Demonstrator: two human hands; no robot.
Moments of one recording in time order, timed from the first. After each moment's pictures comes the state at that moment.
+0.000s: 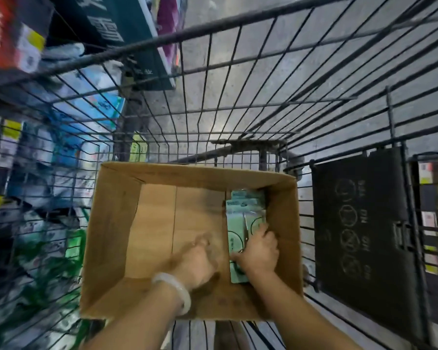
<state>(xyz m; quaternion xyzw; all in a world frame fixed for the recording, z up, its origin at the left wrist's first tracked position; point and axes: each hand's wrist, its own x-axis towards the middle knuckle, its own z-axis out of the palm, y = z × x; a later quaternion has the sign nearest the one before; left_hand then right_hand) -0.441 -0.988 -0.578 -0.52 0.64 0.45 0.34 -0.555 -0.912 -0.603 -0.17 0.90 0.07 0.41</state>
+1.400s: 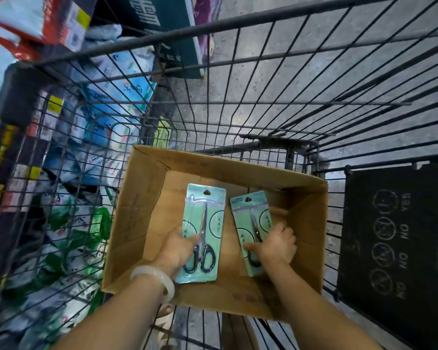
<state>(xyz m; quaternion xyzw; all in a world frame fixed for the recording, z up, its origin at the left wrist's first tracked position) -0.396 -1.021 -0.563 -0.72 0.36 0.58 0.10 -0.557 -0.921 -0.616 -0.17 0.90 0.07 0.39</state>
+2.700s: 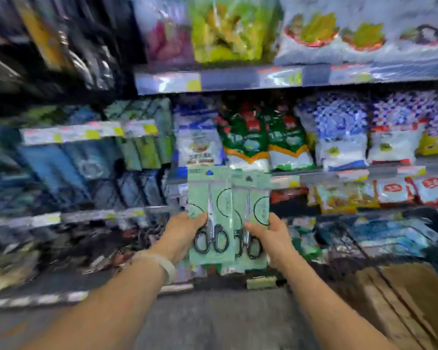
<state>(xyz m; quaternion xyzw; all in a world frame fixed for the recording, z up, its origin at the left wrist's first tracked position) -0.009 -0.608 -0.197 -0.75 0.11 0.35 -0.56 -0.139 -0.741 -0.244 -0.62 0.38 -0.22 0.65</state>
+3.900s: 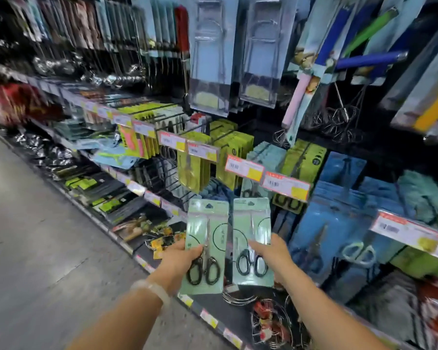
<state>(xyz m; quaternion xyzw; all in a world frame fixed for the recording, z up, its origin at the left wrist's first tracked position) 0.432 -0.127 -0.217 -0.69 -0.17 0.17 -0.68 0.441 -0.342 -0.236 -0.79 0.21 0.04 0.58</state>
